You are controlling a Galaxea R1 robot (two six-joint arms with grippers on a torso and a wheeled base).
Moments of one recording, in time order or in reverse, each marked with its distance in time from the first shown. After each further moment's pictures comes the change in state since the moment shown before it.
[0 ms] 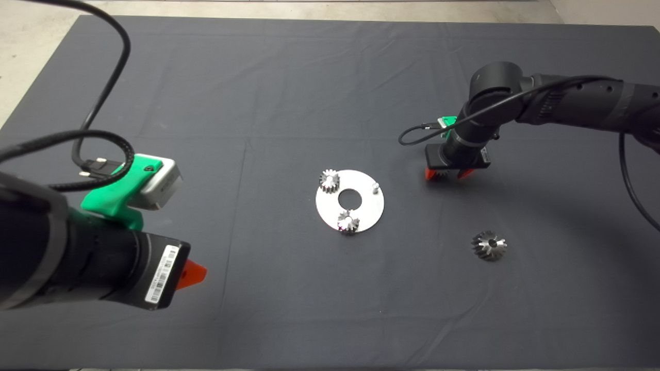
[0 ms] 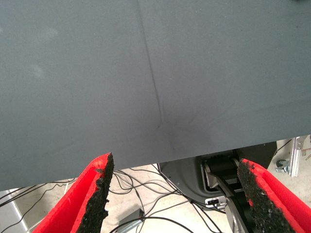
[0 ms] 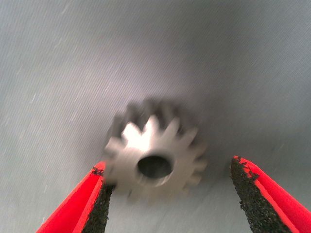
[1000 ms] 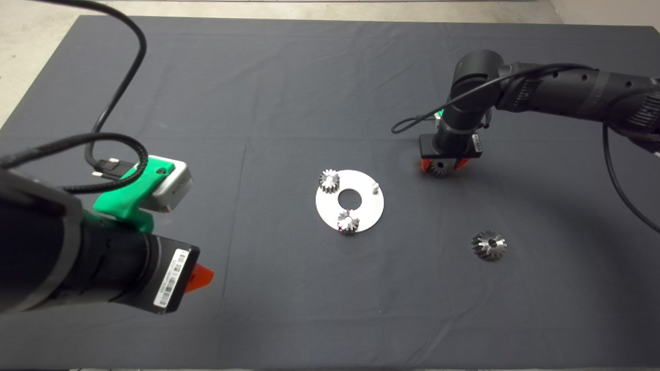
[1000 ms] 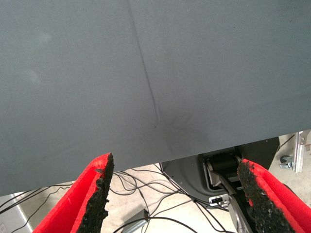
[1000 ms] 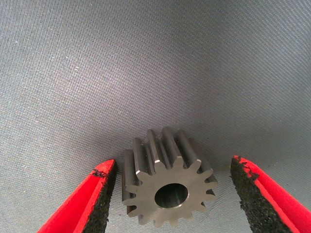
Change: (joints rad) left arm 0.000 0.039 0.000 0.000 0.000 -0.001; right arm 0.014 0.086 -0.127 0.005 -0.037 -0.003
